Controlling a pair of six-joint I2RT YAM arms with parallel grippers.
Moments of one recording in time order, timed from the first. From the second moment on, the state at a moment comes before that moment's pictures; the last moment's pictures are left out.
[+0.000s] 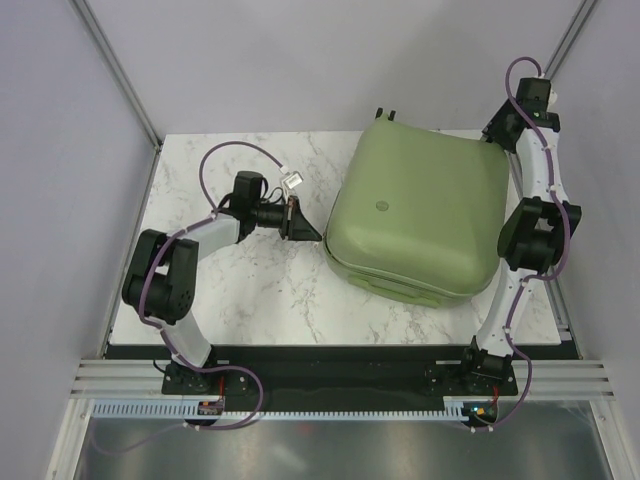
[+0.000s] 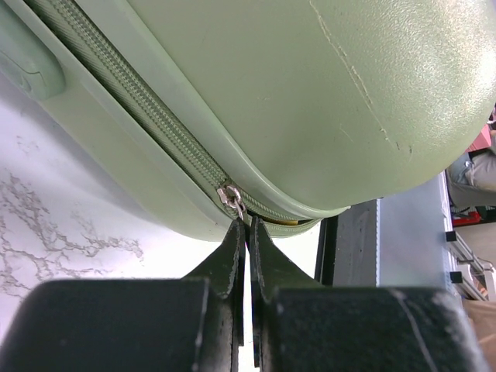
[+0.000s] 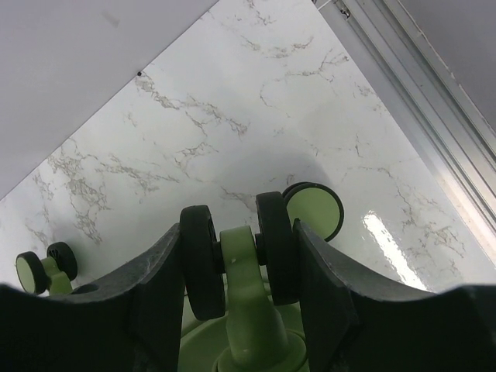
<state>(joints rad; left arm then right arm) -0.30 1.74 1.01 0.09 1.14 -0.15 -0.23 2.21 2.21 -0.72 0.09 0.46</state>
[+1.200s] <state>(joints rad) -0.49 1.46 0.96 -0.14 1.20 -0.17 -0.19 2.18 2.16 -0.72 0.40 0.61</state>
